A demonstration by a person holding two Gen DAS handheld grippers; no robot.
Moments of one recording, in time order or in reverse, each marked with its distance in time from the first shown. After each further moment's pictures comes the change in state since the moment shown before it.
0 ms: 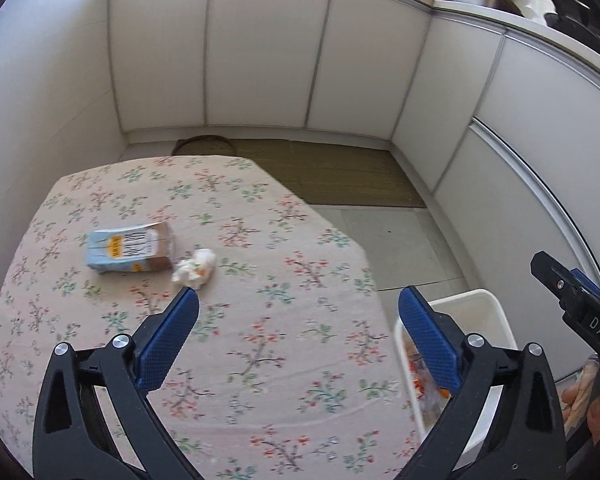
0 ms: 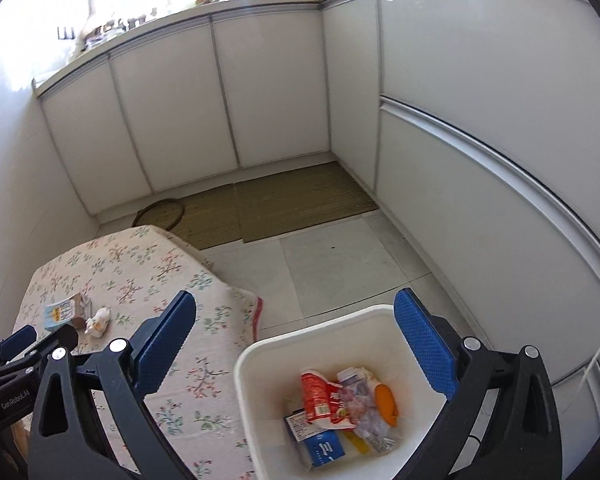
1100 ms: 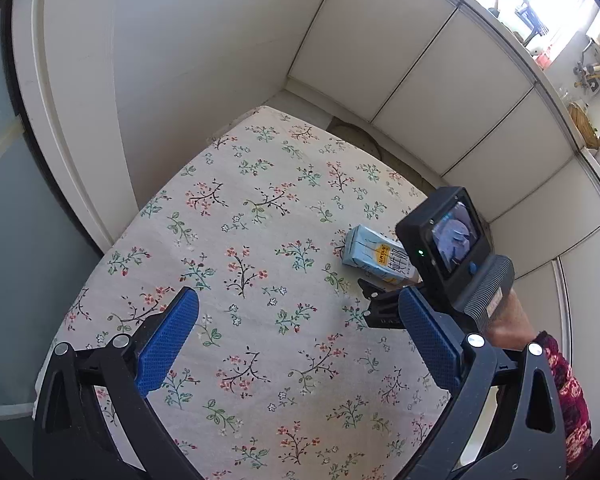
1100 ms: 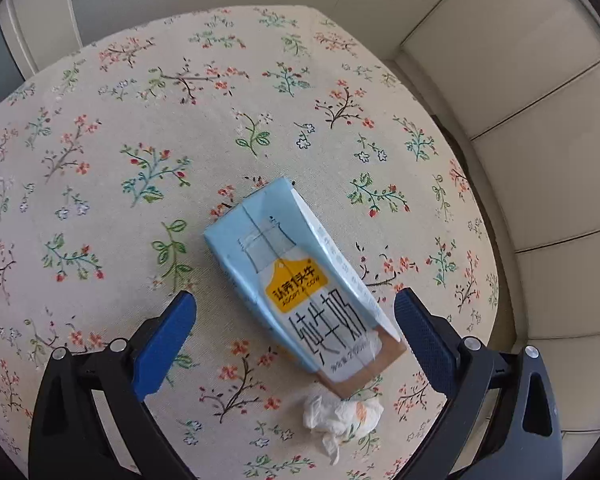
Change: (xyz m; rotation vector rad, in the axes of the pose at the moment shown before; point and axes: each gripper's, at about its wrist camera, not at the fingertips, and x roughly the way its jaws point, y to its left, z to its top) left arm -0.091 0.286 -0.014 -0.525 0.067 0.113; right arm 0.164 0.436 -0.089 -1.317 0.394 0.353
